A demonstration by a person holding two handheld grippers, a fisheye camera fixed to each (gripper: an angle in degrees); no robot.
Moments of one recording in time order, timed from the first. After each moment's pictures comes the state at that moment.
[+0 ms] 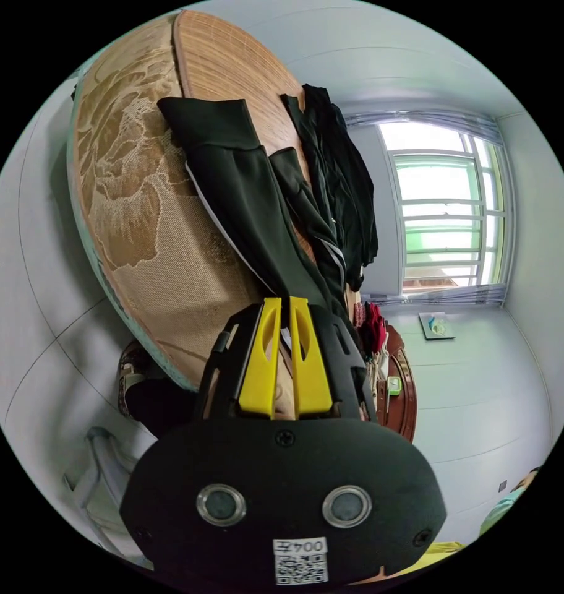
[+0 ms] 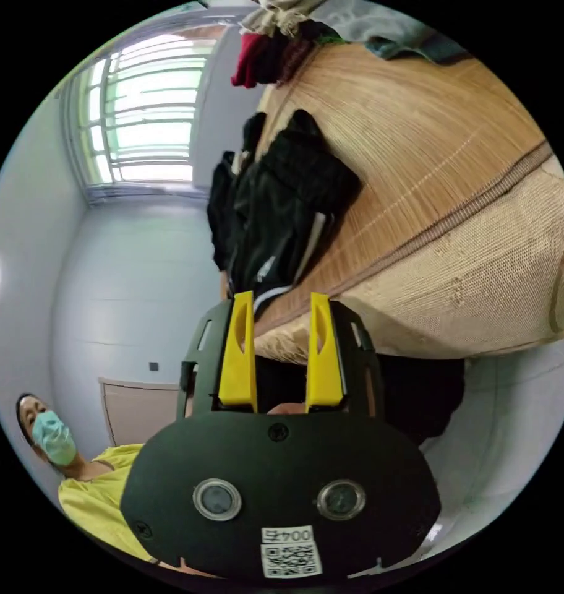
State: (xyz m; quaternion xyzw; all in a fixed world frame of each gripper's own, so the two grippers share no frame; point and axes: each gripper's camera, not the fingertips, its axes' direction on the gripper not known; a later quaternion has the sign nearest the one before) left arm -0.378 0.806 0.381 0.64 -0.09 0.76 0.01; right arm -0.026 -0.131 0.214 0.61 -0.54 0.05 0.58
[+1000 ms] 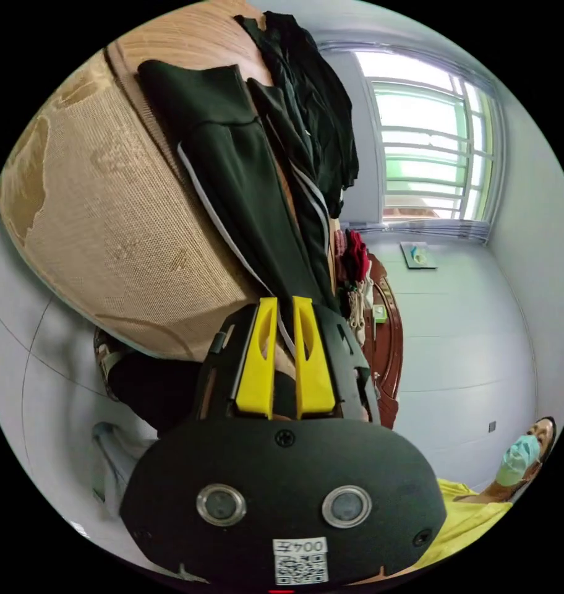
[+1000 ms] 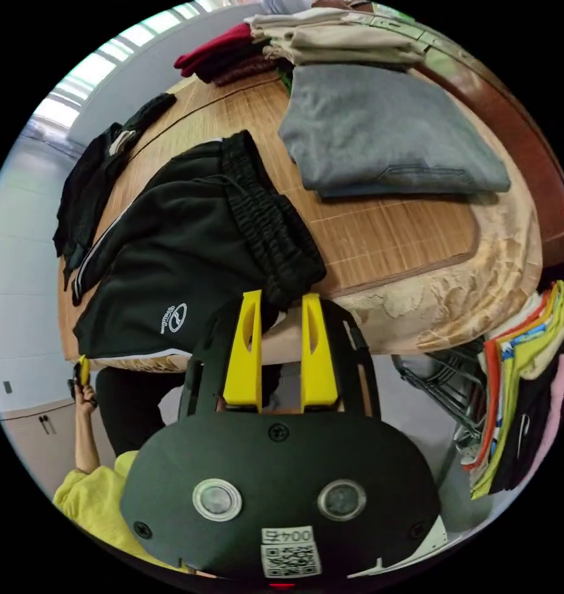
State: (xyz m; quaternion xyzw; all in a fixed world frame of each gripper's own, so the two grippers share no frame) left arm -0.332 0.747 0.427 0.58 -0.26 0.77 0.06; right arm -0.021 -0.107 0.141 0.51 -0.18 0.32 0.78
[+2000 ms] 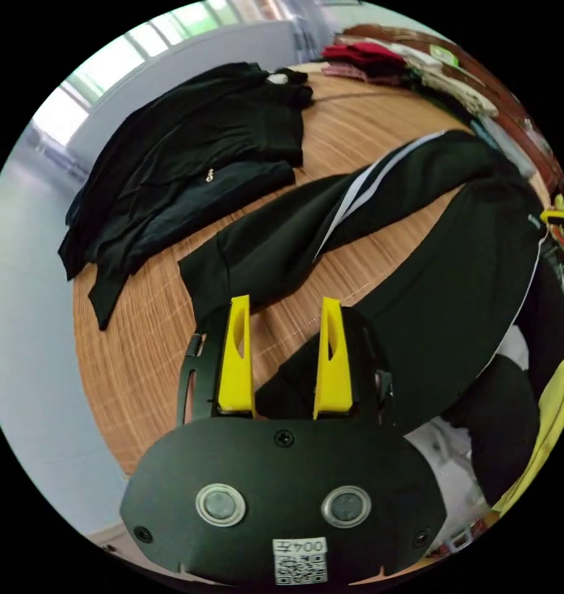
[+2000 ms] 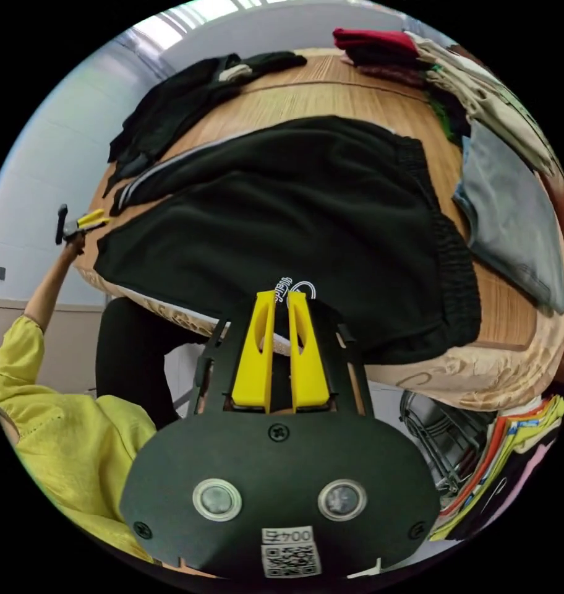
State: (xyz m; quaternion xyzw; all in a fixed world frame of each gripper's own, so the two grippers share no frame) left arm -0.109 0.681 0.785 0.61 -0.67 0.21 -0.35; right arm -0.198 -0.258 0.075 0.50 -0.12 0.12 0.85
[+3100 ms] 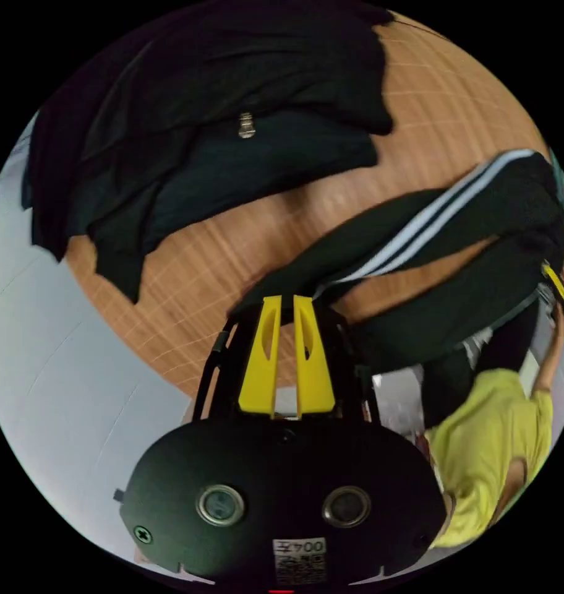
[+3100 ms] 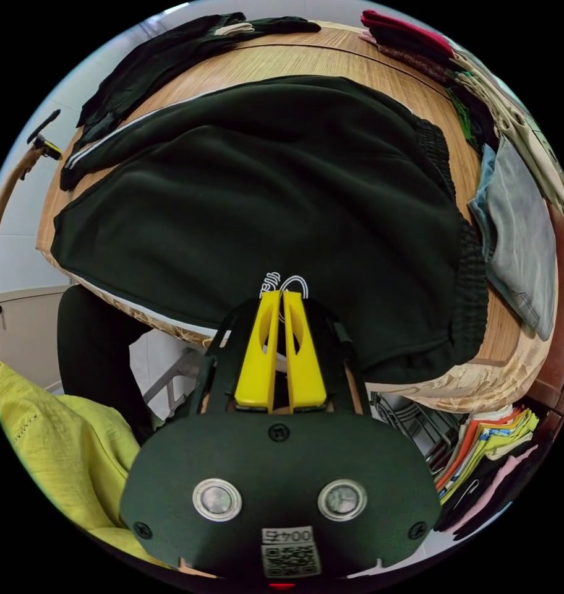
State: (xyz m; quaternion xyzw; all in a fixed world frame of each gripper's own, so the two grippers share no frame) left arm 0.077 0.738 1.021 0.72 -0.69 -0.01 -0.13; right arm -0.184 -0.328 0.071 0.44 -0.06 0.14 0.89
